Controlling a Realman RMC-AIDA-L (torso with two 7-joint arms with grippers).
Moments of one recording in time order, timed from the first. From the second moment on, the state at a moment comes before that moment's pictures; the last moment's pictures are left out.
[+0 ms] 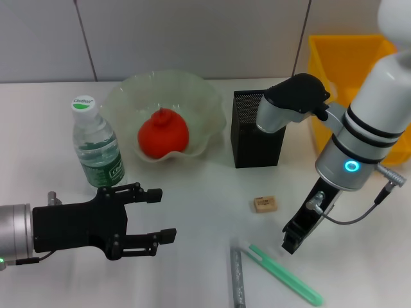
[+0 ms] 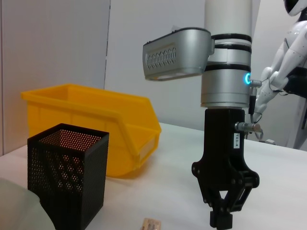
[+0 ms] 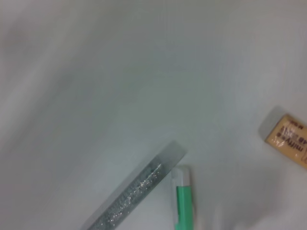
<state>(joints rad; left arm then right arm) -0.49 -2.04 0.76 0.53 1.95 1.64 -1.10 1.04 2.08 -1.29 -0.64 -2.61 -1.55 2.57</state>
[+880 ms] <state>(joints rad) -0.48 -2.04 0.76 0.53 1.95 1.63 -1.10 1.05 2.09 -1.46 -0.64 -2.47 -1.52 2.53</state>
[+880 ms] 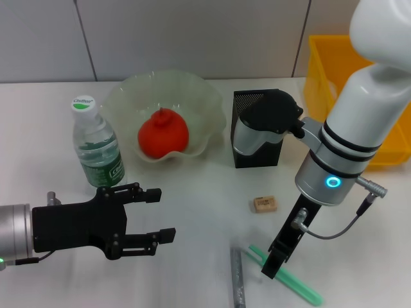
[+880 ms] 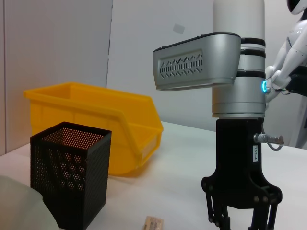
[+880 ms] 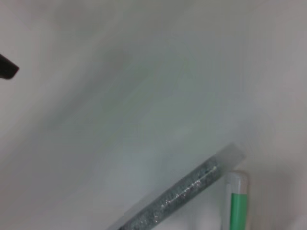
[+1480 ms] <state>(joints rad) -0.48 -2.04 0.76 0.54 1.95 1.63 -1.11 1.05 2.09 -1.56 -0.63 -2.41 -1.49 2.53</state>
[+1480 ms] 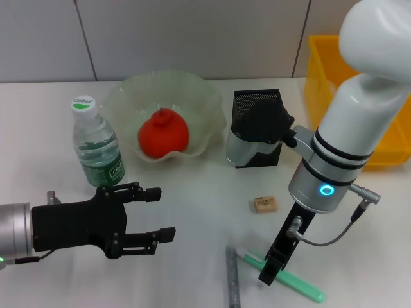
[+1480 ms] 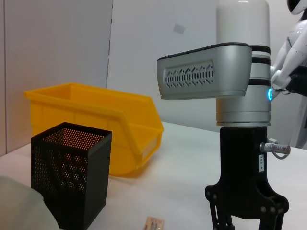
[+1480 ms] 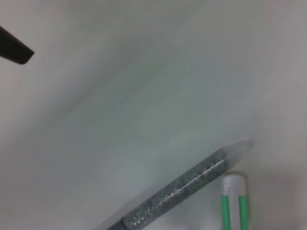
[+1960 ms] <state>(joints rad) -0.49 -2.04 0.76 0.54 1.95 1.63 -1.11 1.05 2.09 -1.58 -0.63 -2.41 -1.48 2.53</state>
